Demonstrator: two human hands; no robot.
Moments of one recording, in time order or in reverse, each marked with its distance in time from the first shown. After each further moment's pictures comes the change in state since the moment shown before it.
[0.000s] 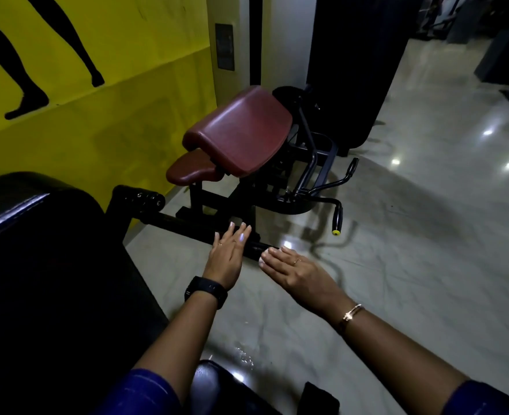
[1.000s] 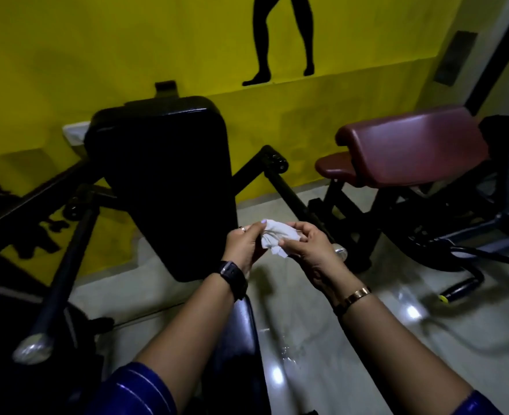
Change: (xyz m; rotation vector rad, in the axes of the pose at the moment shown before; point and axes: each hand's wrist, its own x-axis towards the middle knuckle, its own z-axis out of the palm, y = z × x) left_hand -0.114 0.130 -0.004 -1.048 0.959 -0.711; right_hand 0.047 -0.017 -0.064 2.019 -0.457 0.735
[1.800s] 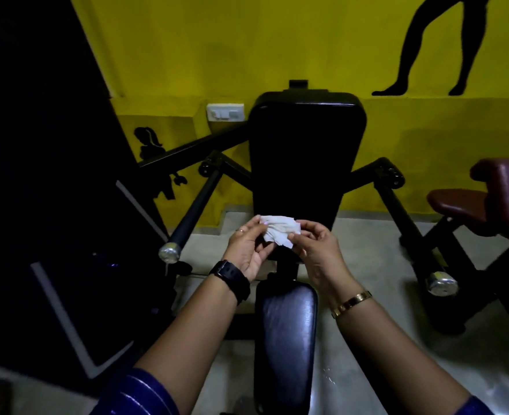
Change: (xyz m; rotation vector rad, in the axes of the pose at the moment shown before) left_hand -0.099 0.028 -0.145 -0.566 0.295 0.071; right_hand -0.045 0.040 0.144 0.059 -0.286 0.054
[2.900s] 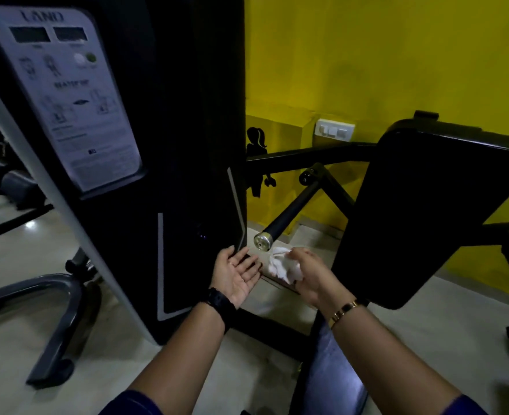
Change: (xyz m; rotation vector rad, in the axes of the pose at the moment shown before) left_hand -0.075 0.049 -0.166 -0.249 0.337 0.136; right_hand -0.033 0.070 0.137 -0.209 -0.365 0.480
